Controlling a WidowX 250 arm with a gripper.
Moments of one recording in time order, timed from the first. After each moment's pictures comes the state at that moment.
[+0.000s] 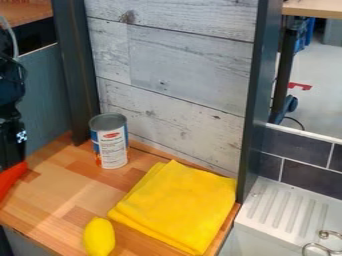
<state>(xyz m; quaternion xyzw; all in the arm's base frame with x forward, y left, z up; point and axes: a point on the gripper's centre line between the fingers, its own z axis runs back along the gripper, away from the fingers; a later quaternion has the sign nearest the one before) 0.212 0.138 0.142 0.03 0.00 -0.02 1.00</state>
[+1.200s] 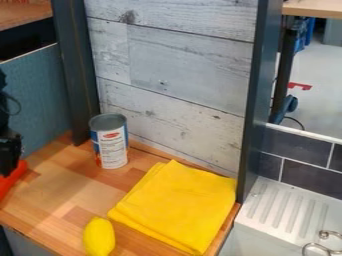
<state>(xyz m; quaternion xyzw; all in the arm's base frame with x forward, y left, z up) 0.246 0.229 0.075 0.09 0.00 0.19 0.98</state>
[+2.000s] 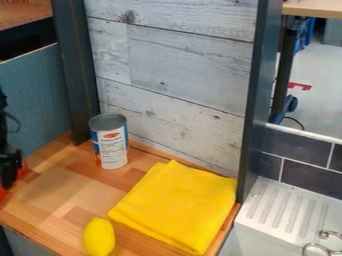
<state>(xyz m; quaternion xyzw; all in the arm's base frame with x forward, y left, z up) 0.252 0.251 0.038 0.09 0.00 0.24 0.97</state>
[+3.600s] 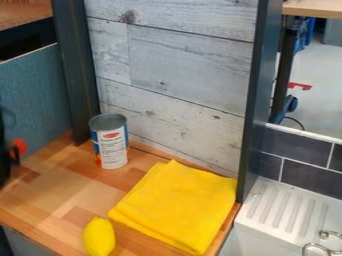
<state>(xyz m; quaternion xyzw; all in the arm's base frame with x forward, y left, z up) 0.249 0.244 0.065 0.07 -0.02 0.22 0.97</state>
